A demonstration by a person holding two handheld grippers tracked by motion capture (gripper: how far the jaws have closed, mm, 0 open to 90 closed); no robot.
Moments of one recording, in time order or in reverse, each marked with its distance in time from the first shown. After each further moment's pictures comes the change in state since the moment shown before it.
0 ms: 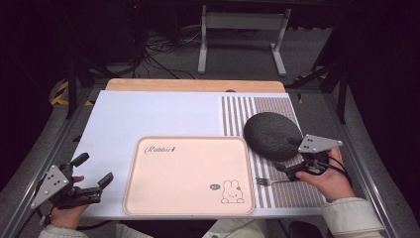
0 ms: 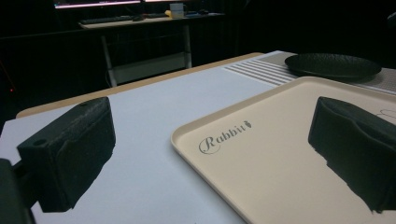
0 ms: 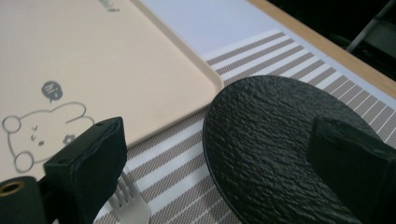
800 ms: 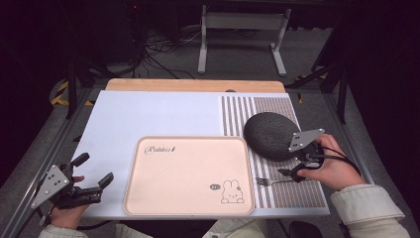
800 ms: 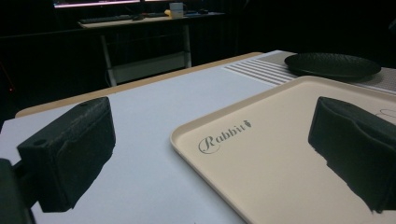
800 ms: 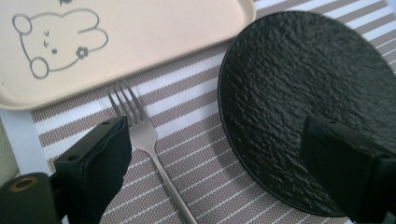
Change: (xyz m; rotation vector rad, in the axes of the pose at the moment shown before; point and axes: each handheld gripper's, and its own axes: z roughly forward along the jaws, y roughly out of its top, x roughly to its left) left arm 0.000 0.000 0.000 0.004 -0.002 0.003; right arm -0.008 0.023 0.004 0.364 0.113 -0.165
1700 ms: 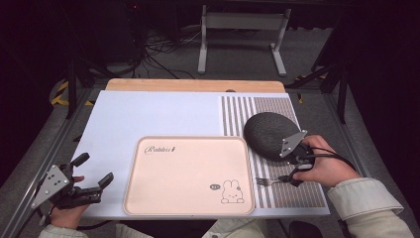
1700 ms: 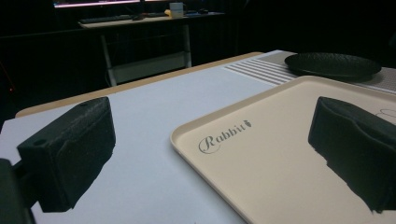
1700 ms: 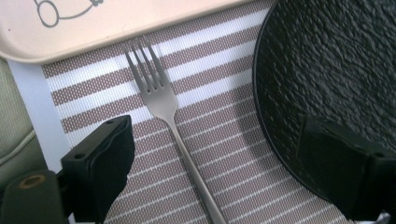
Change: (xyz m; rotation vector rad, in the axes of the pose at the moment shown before) left arm 0.000 0.000 0.000 0.002 0.001 0.001; right arm 0.005 0.007 0.018 0.163 0.095 -0.064
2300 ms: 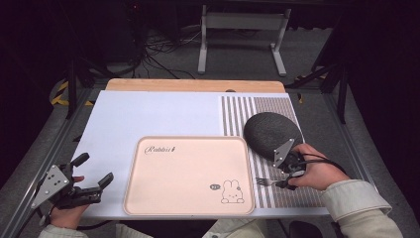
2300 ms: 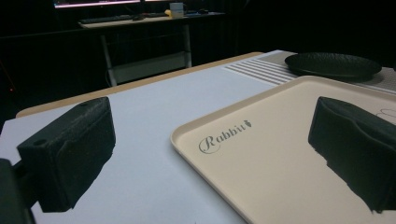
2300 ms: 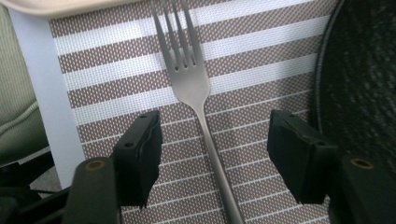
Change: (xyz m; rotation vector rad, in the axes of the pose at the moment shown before) left arm 0.000 0.000 0.000 0.000 0.000 0.000; right arm 0.007 -0.002 0.029 0.115 0.104 -0.094
